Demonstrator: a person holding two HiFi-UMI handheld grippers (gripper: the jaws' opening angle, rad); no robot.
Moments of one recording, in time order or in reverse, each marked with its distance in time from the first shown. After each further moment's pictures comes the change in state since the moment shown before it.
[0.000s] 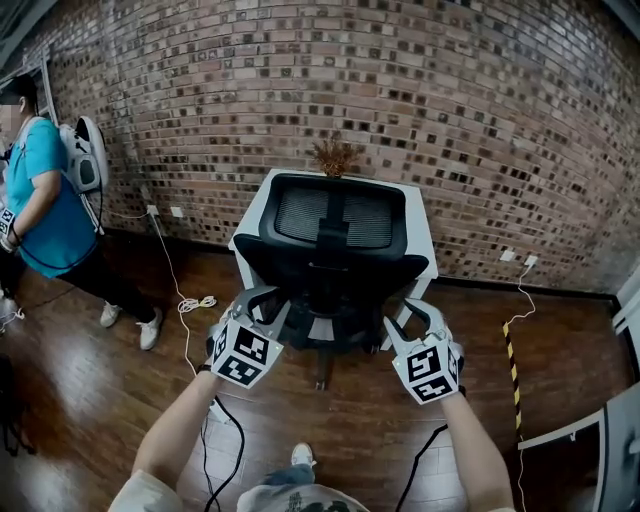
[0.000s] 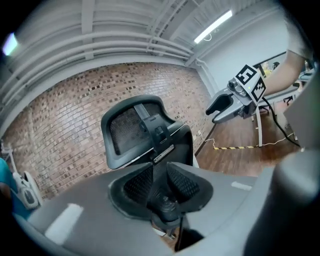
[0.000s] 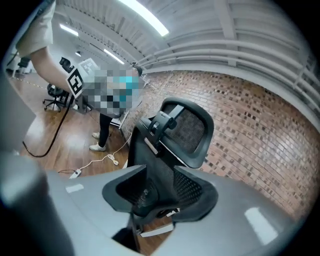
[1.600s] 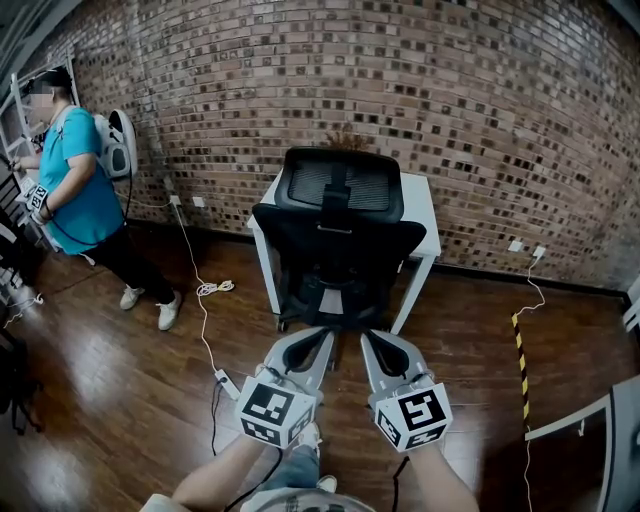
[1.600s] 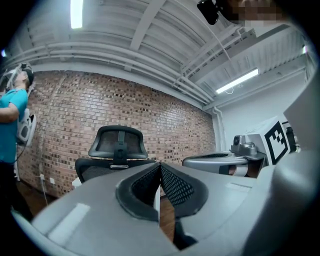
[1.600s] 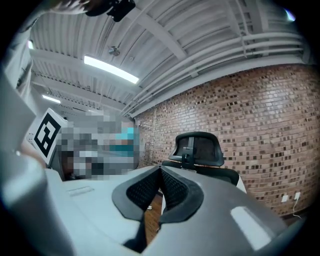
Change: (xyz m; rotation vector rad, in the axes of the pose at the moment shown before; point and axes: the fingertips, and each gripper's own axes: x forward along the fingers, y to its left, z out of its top) left arm -0.155 -0.170 0.090 -0.494 -0.322 -0.033; right arm -0.168 0.115 0.068 0.483 -0.370 0.096
